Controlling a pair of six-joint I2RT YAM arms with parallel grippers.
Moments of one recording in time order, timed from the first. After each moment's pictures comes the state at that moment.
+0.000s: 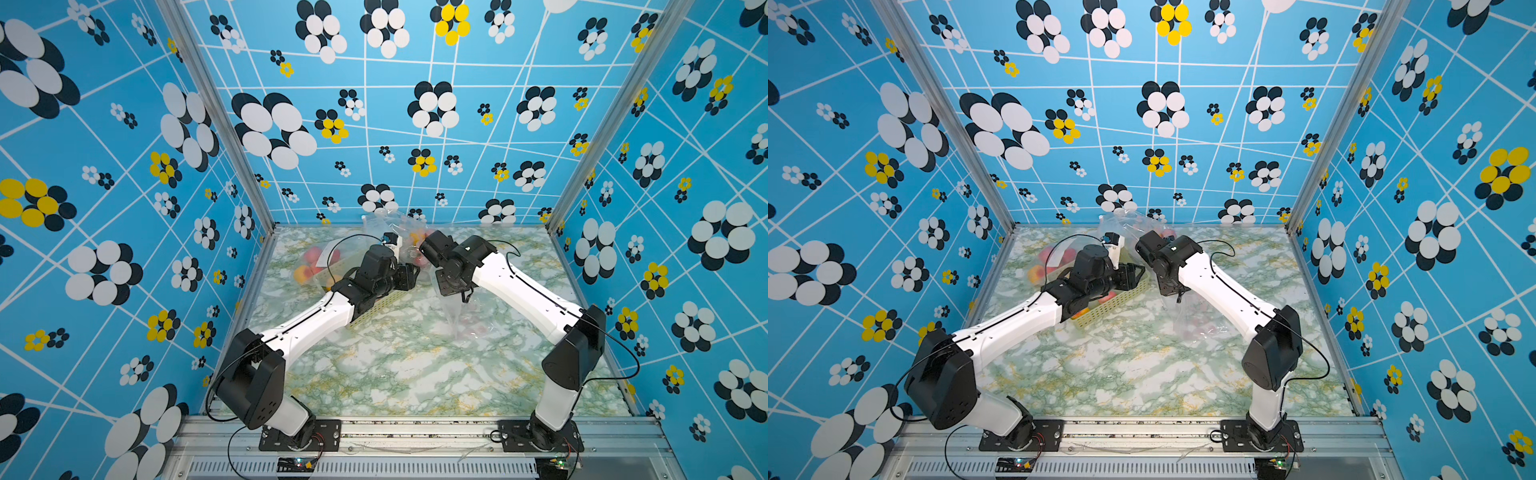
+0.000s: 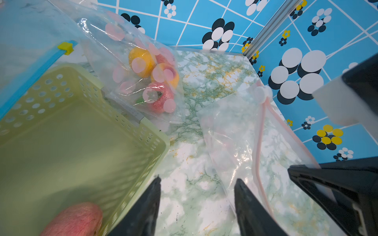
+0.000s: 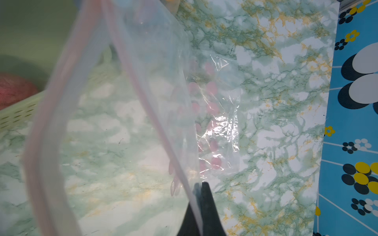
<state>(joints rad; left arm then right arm) -0.61 1.51 1.11 -0.07 0.09 -0.47 0.72 1.83 1.82 -1.33 0.47 0.47</state>
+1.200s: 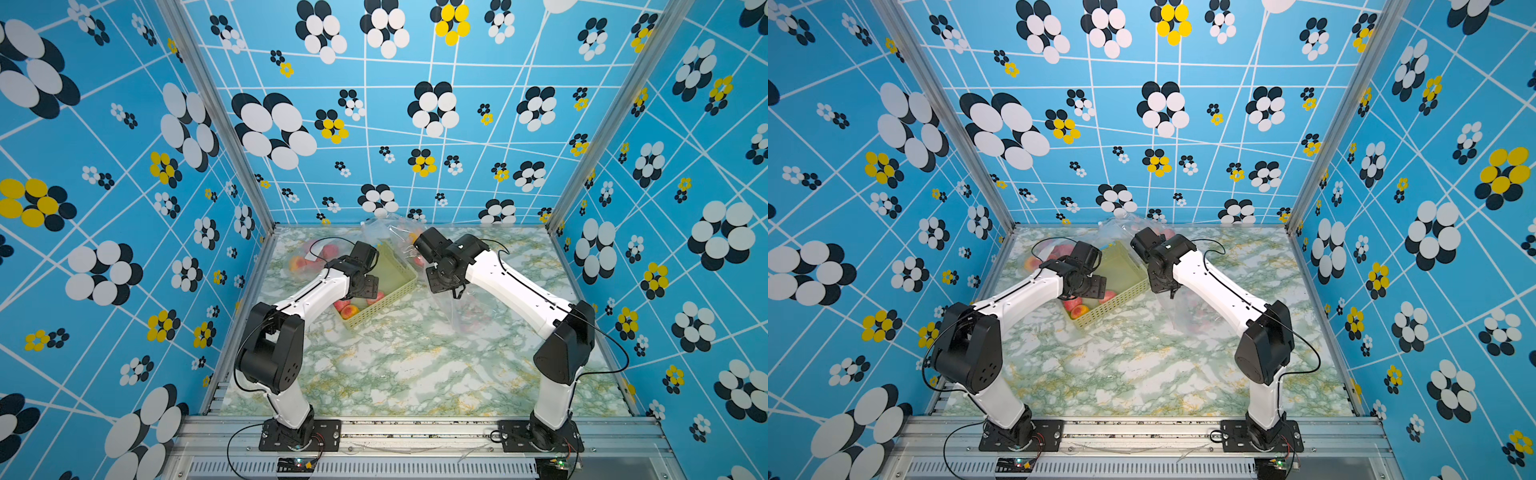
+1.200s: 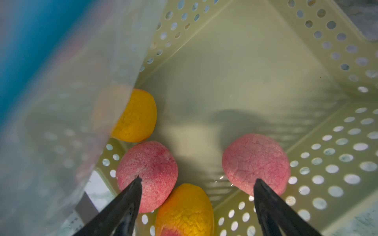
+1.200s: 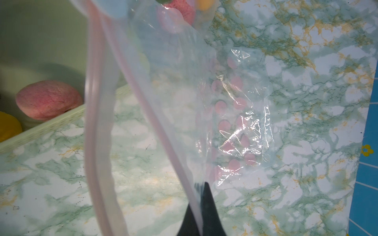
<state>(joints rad) -0.40 1.74 1.29 -0.67 -0.21 -0.26 0.72 1.88 1.86 -1.25 0.38 0.44</state>
